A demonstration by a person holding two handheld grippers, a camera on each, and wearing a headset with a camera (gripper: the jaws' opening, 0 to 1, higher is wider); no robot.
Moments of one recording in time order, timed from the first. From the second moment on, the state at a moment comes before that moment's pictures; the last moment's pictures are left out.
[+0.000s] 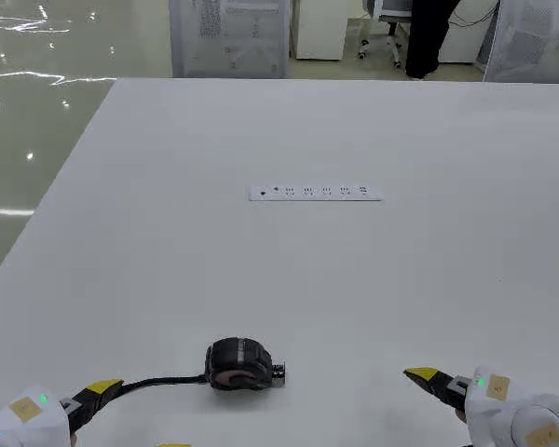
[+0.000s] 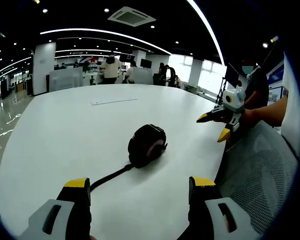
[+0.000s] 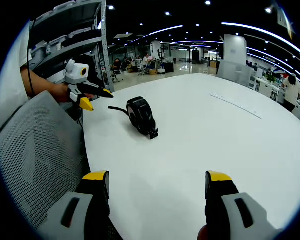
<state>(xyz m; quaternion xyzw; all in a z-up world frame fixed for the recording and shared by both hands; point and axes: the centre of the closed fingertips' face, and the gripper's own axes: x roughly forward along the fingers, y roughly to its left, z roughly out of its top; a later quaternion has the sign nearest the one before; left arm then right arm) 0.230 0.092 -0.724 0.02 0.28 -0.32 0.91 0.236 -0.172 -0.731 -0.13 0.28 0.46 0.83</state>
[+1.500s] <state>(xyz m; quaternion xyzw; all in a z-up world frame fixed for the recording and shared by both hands) 0.268 0.058 -0.731 0.15 0.30 -0.43 0.84 0.263 -0.126 -0.740 -0.22 0.29 0.55 0.75</state>
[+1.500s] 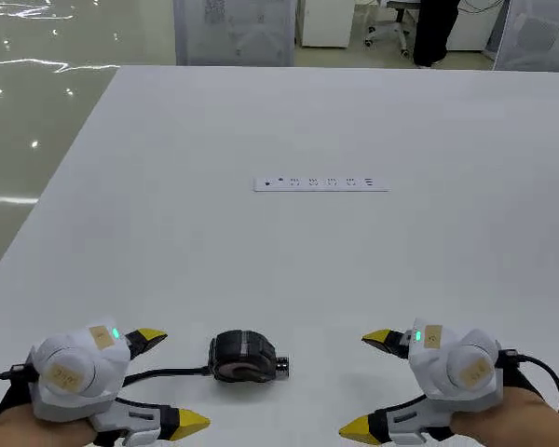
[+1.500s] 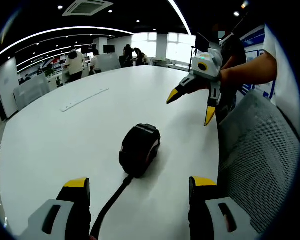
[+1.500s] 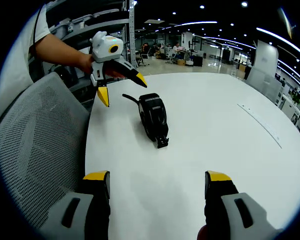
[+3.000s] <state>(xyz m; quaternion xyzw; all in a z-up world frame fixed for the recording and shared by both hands) 0.297 0.017 -0.776 0.25 0.36 -0.51 0.74 0.279 -0.071 -0.766 -0.25 0.31 0.61 0.69</state>
